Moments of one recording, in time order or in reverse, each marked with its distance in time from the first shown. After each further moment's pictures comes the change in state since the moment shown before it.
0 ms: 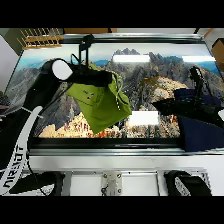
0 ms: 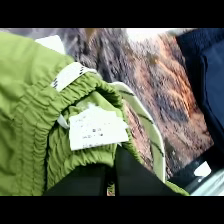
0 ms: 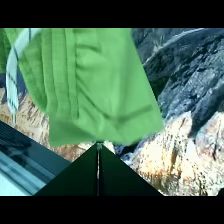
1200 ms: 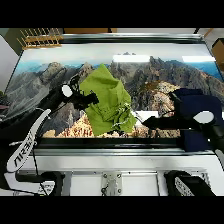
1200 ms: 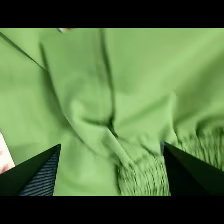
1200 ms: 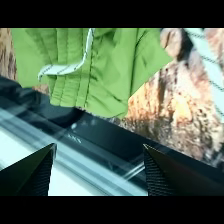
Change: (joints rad) left arm 0.205 -0.174 -0.347 0.010 0.131 -0.198; right arm 0.020 -0.189 -0.225 -0.020 0.024 0.002
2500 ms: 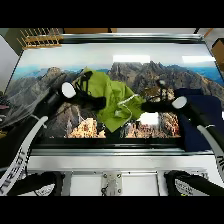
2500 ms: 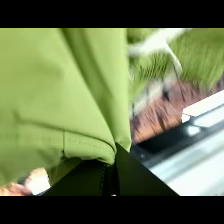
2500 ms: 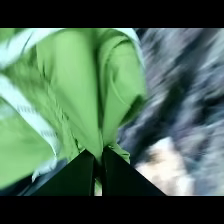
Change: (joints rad) left arm -0.221 0.249 -0.040 -0.053 -0.172 0.153; right arm 0.093 -0.291 0.295 -0.250 -0.320 0.164
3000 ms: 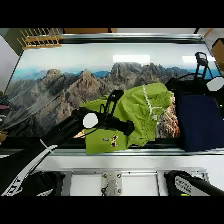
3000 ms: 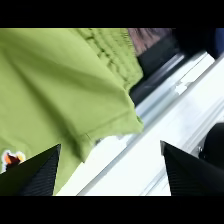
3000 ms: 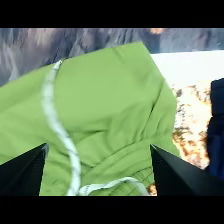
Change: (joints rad) left arm -0.304 0.097 -0.092 0.000 0.195 -0.034; right arm -0.237 0.039 0.246 -0.177 0.066 0.058
